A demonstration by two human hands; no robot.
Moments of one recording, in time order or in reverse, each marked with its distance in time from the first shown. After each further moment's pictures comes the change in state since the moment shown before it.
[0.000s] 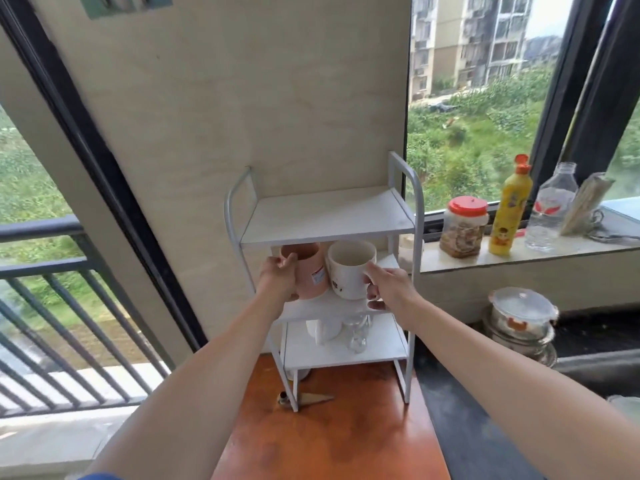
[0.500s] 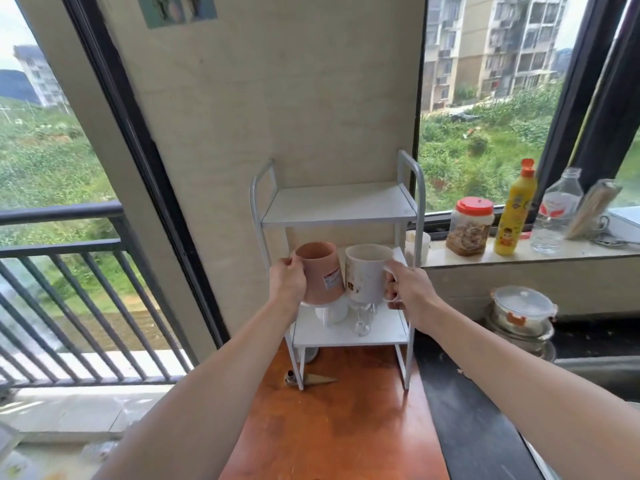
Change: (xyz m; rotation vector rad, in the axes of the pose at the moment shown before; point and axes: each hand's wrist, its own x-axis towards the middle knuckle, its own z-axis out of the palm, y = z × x) left_hand -0.064 -0.019 -0.009 -0.089 0.137 0.102; right_hand -0.051 0.007 -0.019 0.061 -0.010 -0.066
